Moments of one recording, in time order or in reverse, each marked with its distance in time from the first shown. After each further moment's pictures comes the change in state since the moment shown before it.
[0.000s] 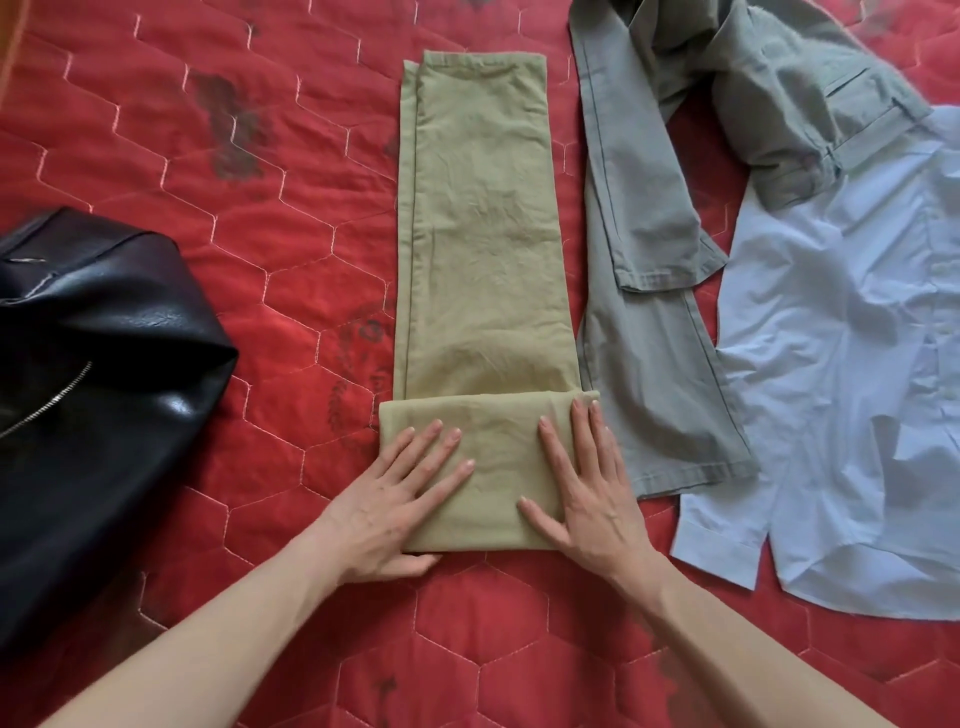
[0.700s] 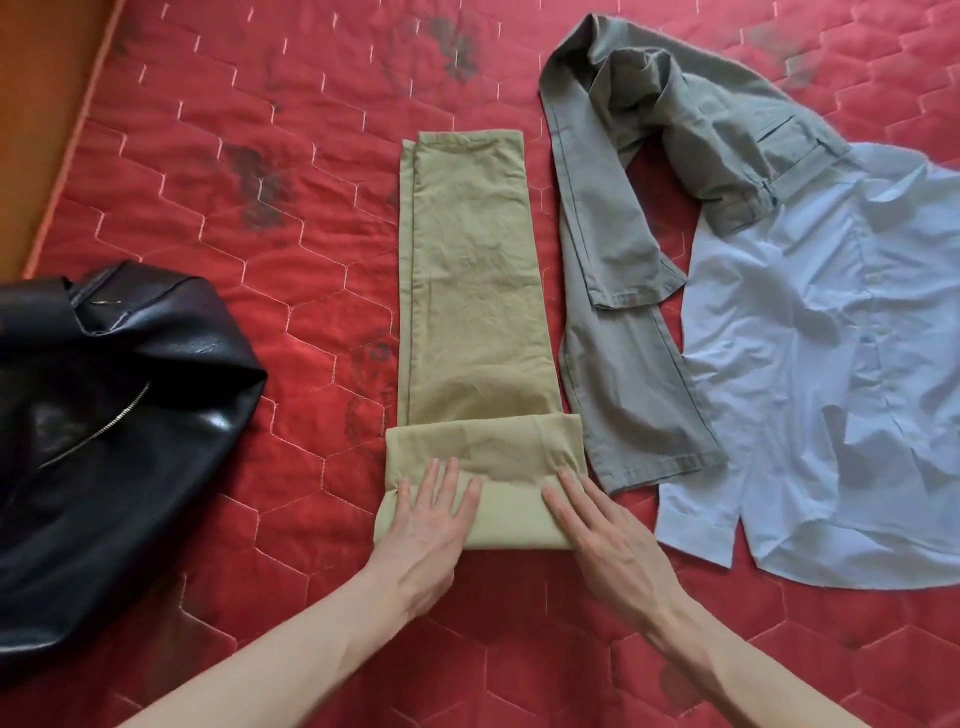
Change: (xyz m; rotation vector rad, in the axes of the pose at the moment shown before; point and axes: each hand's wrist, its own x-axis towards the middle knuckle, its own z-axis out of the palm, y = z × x) left_hand 0.013 0.075 -0.046 -0.129 -0.489 -0.386; right_hand -0.063 -0.019 -0.063 -0.095 -0.064 -0.155
